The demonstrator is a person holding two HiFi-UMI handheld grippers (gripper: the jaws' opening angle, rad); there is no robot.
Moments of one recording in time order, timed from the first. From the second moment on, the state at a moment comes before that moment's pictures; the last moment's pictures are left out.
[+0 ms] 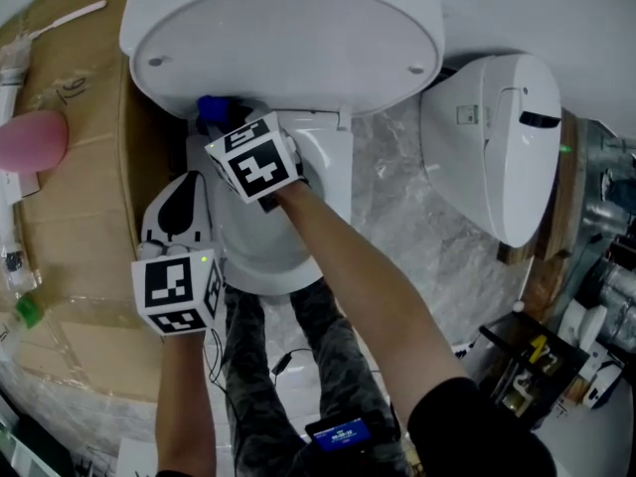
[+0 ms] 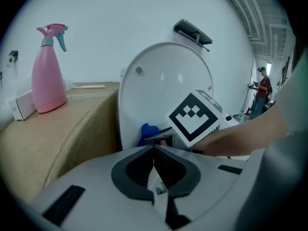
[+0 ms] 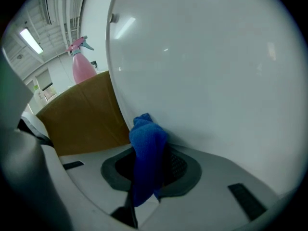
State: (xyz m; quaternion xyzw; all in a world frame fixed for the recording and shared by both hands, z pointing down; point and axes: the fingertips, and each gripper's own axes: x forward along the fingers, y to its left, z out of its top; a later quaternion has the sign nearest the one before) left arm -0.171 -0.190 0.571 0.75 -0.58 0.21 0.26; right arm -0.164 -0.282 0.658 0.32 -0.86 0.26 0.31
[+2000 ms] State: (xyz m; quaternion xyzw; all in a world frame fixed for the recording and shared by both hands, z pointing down) left arm -0.048 -0.214 0.435 0.84 -0.48 0.25 0.09; right arm 0.078 -0.277 0.503 0.46 -0.82 0.26 0.21
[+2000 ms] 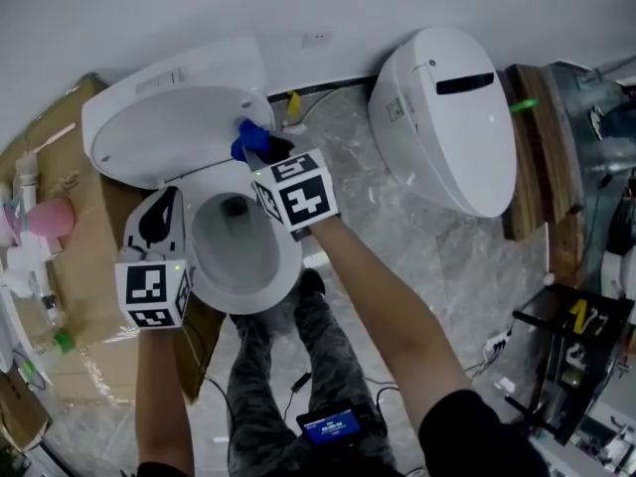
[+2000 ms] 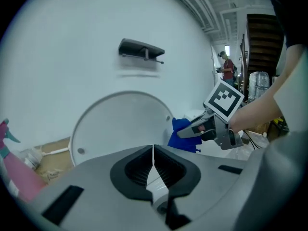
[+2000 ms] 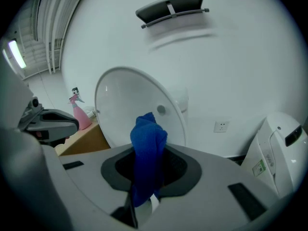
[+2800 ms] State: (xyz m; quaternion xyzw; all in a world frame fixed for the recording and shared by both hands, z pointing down) left arm -0.080 -0.313 0.327 0.85 -0.37 0.36 -0.02; right arm 0.065 -0.284 0.318 0.42 -0.87 0.16 0.19
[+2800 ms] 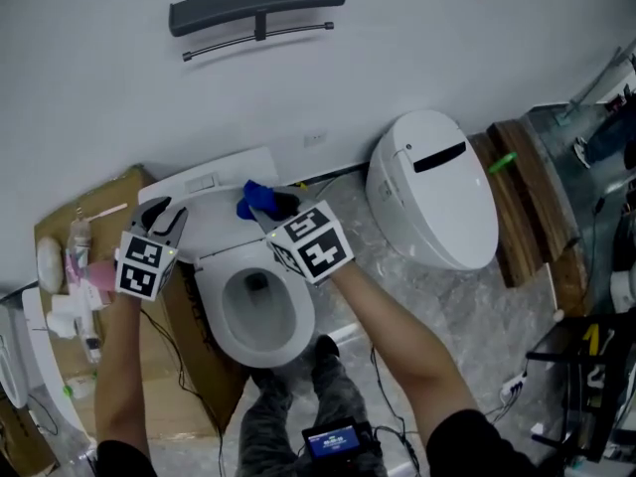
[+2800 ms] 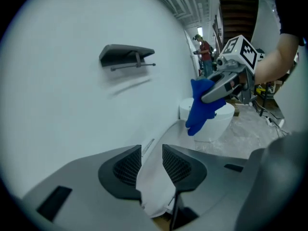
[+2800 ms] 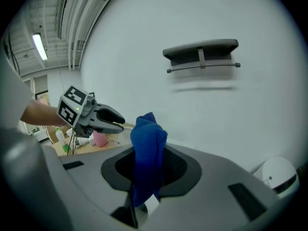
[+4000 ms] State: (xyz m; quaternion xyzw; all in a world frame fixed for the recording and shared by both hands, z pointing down) left arm -0.077 -0.242 0.362 0.87 -0.29 0.39 0.05; right arm 0.104 -0.221 0.344 0.44 -0.85 0.18 0.21
